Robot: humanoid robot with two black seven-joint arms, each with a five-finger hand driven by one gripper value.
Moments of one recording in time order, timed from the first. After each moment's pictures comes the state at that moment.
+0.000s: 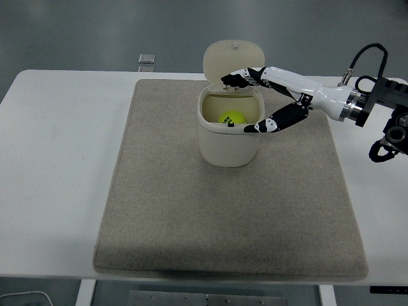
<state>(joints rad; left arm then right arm) 0.05 0.00 -0.13 -0.11 0.09 -0.10 -0.02 0.95 -0.56 0.53 1.28 -1.01 0.32 0.36</state>
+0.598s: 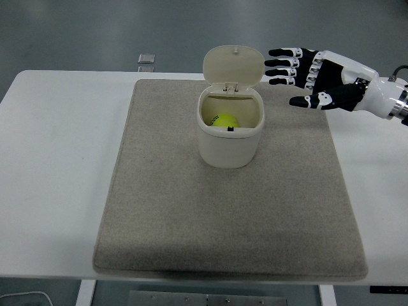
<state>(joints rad) 0.05 0.00 -0.13 -0.11 0.09 -0.10 -0.02 0.91 -0.68 0.52 1.15 -0.40 0.58 0.33</state>
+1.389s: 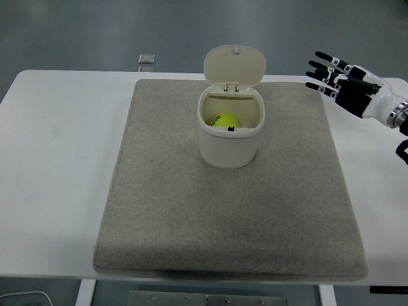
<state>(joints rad) 0.05 0.00 -0.13 -0.11 0.09 -0.10 -0.02 0.86 -0.57 0.53 0.94 0.12 0.28 -0.01</state>
